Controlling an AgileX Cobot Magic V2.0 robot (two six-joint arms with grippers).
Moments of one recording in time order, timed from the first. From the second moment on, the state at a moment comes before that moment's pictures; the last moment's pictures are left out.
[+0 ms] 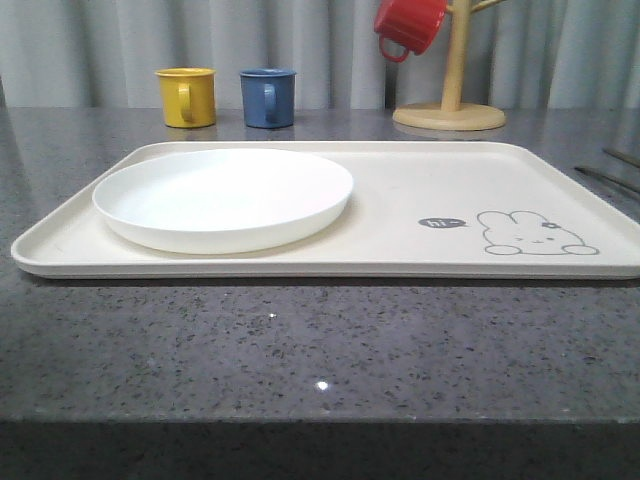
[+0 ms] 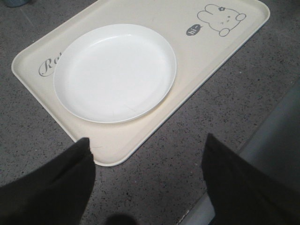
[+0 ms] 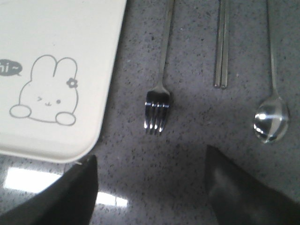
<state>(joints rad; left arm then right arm) -0.64 0.74 -0.89 -0.05 0.88 0.21 0.10 1.01 -0.97 0.01 0.98 0.02</state>
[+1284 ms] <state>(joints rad) -0.64 0.74 -0.89 -0.05 0.88 0.21 0.04 1.65 -1.24 0.03 1.00 0.00</state>
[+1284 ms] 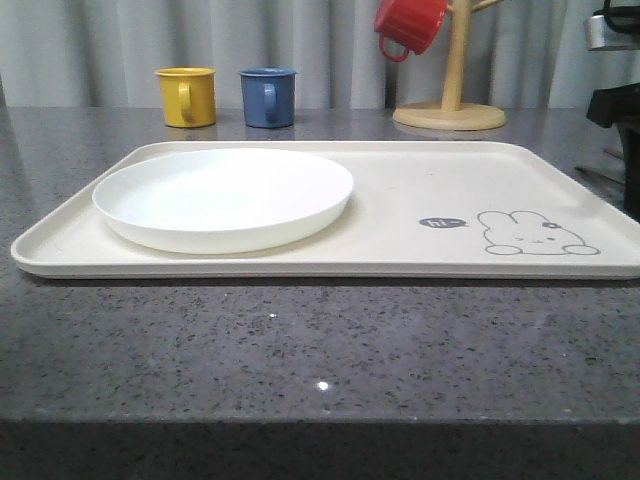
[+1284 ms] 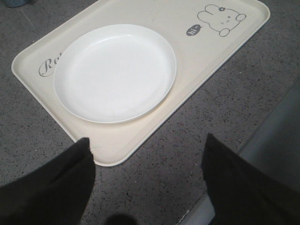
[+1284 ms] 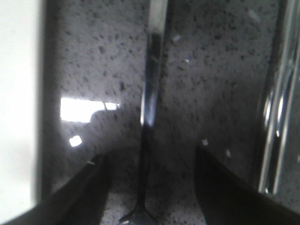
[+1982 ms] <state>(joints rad) -0.64 0.74 -0.89 -0.05 0.88 0.21 0.03 1.66 -1.25 0.00 0.98 0.00</state>
